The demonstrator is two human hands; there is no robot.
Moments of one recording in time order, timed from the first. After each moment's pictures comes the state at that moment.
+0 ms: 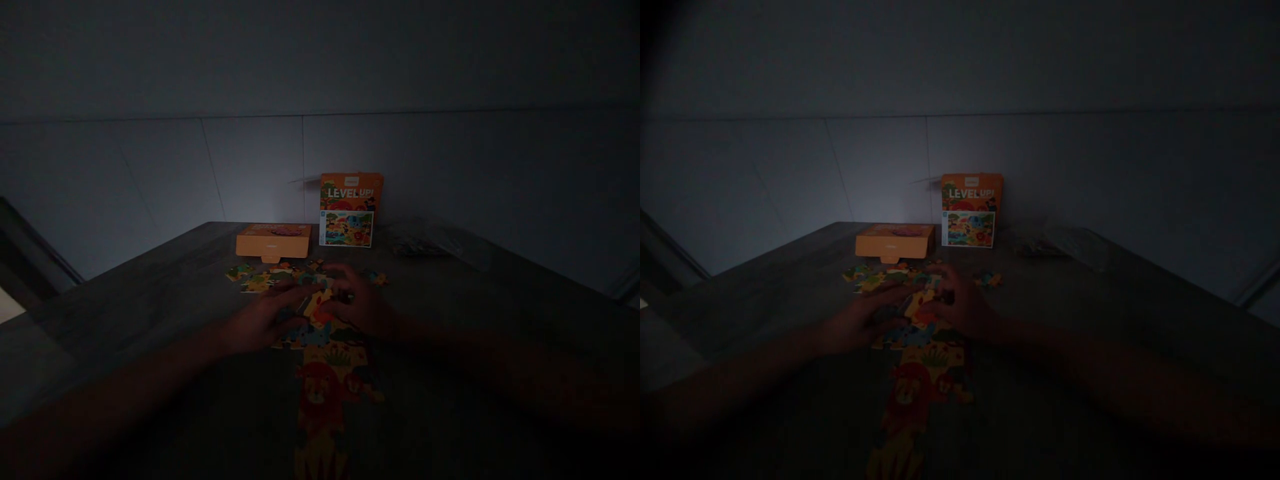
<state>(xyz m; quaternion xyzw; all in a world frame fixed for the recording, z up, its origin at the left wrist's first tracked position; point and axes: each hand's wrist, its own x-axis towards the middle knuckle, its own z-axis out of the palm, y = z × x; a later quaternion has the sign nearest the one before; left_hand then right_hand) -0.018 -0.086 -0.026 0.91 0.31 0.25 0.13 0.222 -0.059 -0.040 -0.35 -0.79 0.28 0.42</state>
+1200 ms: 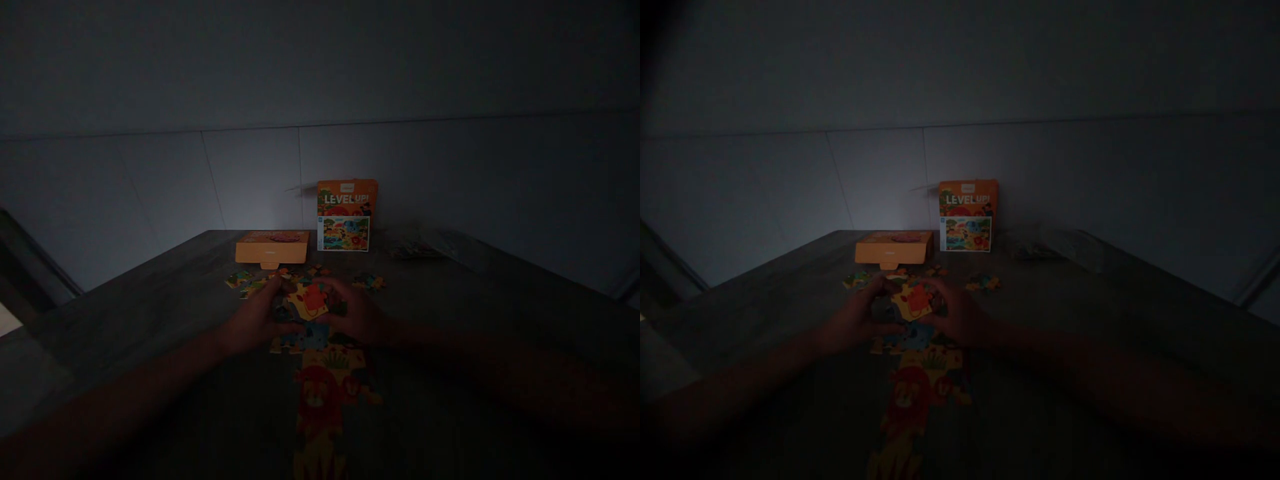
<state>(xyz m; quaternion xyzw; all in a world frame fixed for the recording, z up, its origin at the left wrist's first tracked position) -0.023 -0.078 -0.031 0.84 0.42 0.33 0.13 0.220 -0.054 -0.053 -0.29 -0.84 0.23 0.40</state>
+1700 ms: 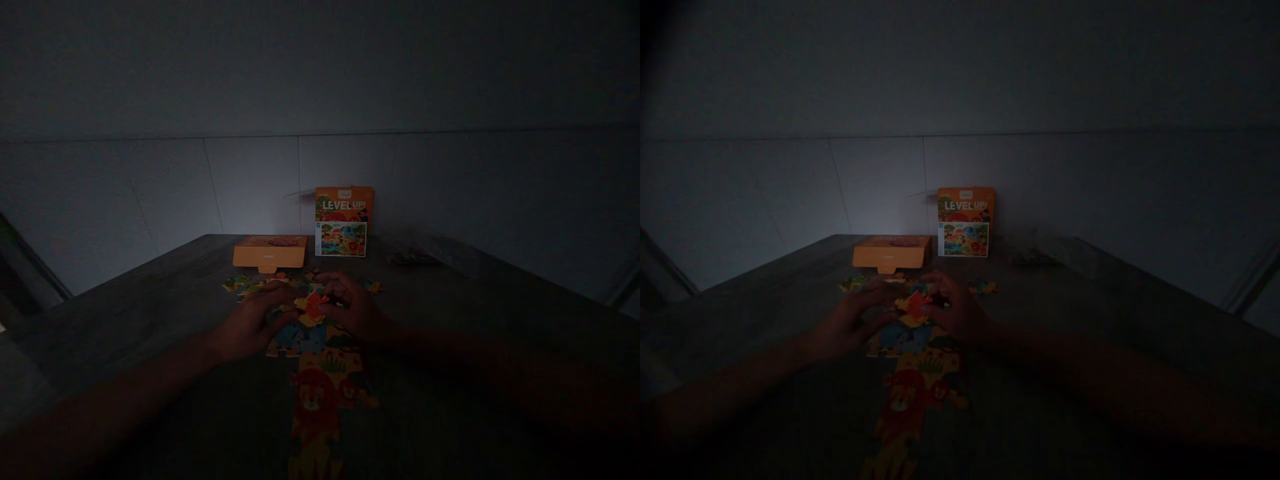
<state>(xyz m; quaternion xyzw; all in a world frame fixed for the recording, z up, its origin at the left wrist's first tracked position) -0.016 -0.089 -0.017 0.88 0.33 0.33 0.10 0.218 -0.053 -0.049 -0.25 -0.77 0.34 0.47</state>
